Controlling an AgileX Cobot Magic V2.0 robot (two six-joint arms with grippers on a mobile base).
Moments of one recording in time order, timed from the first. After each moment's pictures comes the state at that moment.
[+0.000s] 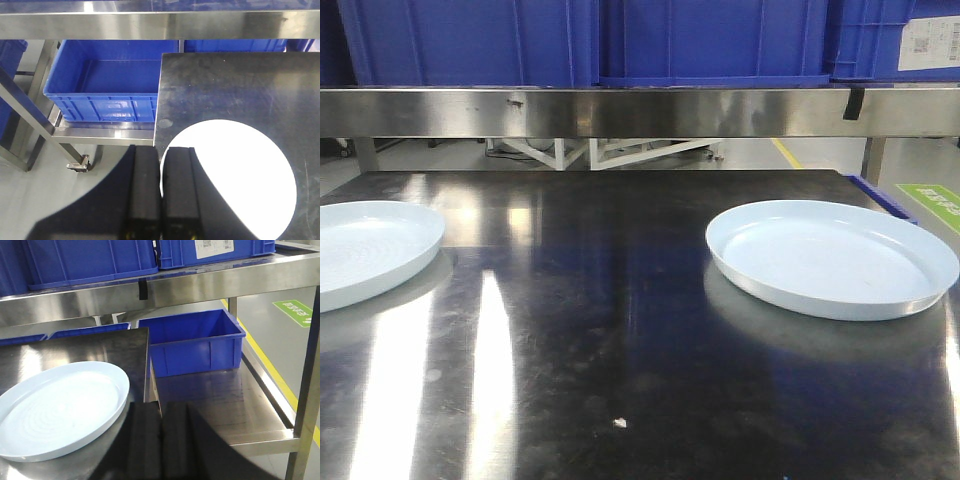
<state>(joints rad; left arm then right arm) -0.03 0.95 -1.02 0.13 0.75 -0.10 -0.05 -0.01 0.03 0.06 0.12 0.12</state>
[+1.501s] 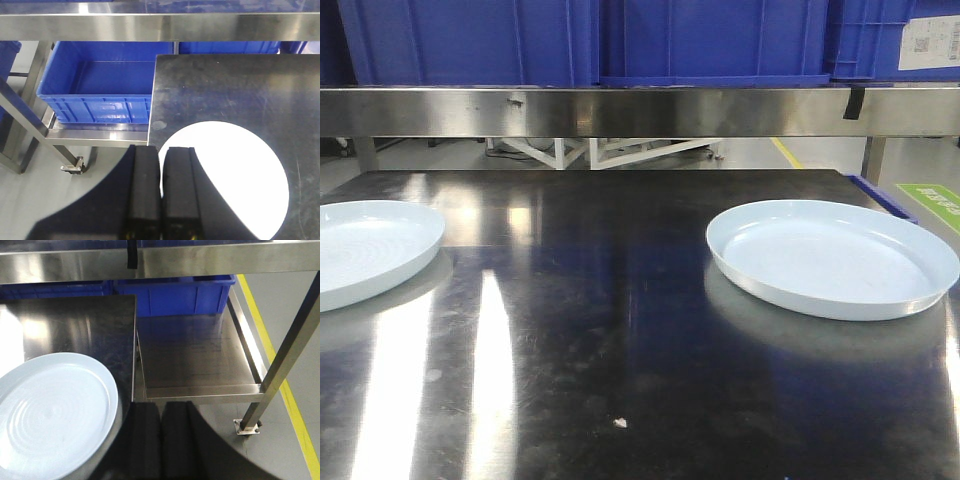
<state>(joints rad) -0.05 0.95 -1.02 0.11 0.74 -0.09 -0.05 0.68 -0.60 -0.03 0.43 0.10</state>
